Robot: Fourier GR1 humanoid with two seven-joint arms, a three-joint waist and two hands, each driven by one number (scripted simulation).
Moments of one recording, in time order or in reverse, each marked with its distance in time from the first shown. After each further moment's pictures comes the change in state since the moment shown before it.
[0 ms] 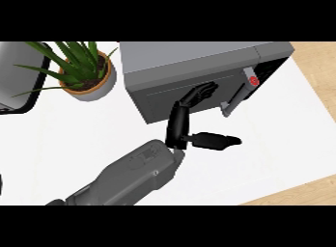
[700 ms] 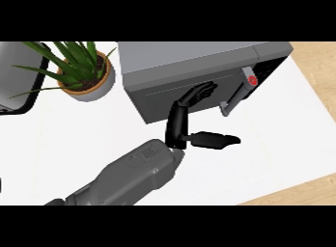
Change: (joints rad) left arm -0.005 0.000 -0.007 0.016 0.056 -0.009 -0.063; right arm -0.049 0.046 0.039 0.167 -0.236 0.096 0.072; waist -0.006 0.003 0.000
